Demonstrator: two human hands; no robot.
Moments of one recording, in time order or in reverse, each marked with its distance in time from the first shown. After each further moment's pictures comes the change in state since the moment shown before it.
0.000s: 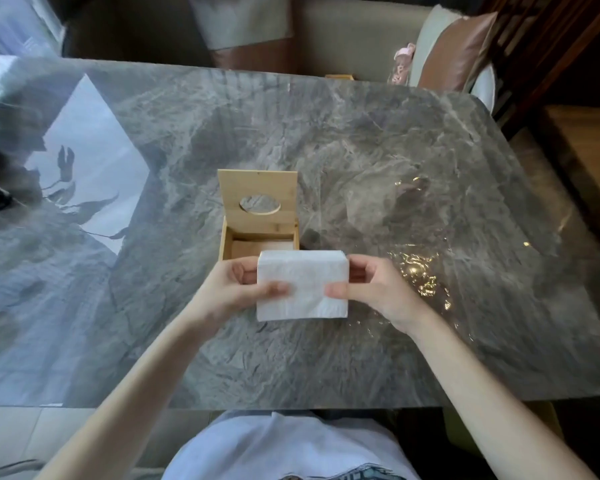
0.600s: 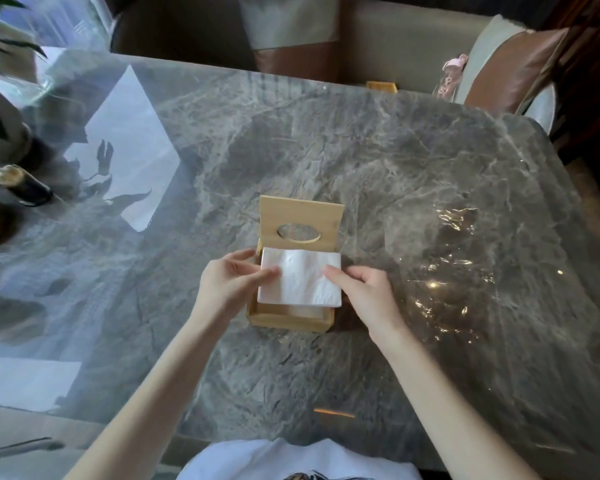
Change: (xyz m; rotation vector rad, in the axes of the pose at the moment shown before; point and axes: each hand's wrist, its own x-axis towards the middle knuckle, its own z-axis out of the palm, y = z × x) left_hand 0.038 0.007 -0.044 0.172 0.562 -0.175; right_hand 0.075 -0.004 0.046 -0.097 0.338 0.186
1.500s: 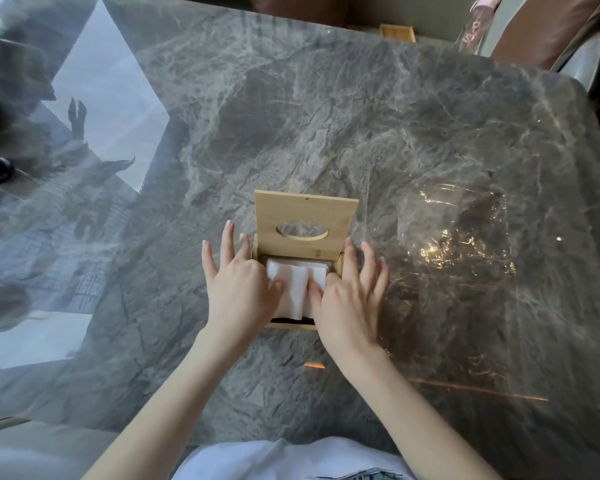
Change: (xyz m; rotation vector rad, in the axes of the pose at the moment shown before) left_hand 0.023 -0.017 0.026 1.048 0.009 0.228; right_hand 0.019 0.039 0.047 -1.182 0.361 -0.459
